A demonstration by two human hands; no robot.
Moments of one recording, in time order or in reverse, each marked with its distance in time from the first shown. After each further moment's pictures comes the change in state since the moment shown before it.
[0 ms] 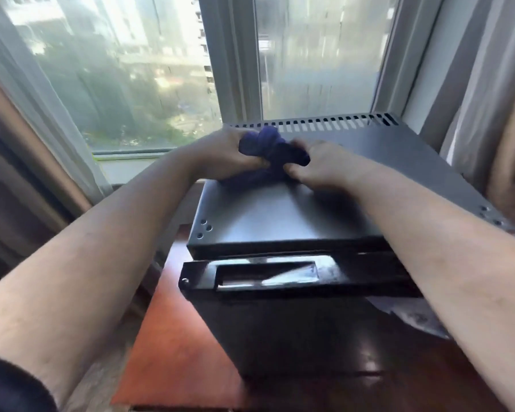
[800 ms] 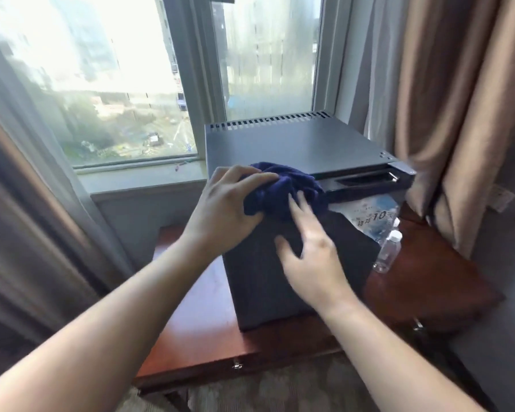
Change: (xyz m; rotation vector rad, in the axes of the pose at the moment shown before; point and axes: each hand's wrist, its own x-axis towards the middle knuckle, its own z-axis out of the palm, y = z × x) left_hand -0.223 0.051 0.071 0.135 0.395 0.382; right_hand -0.253 -0.077 0.151 0.438 0.609 0.035
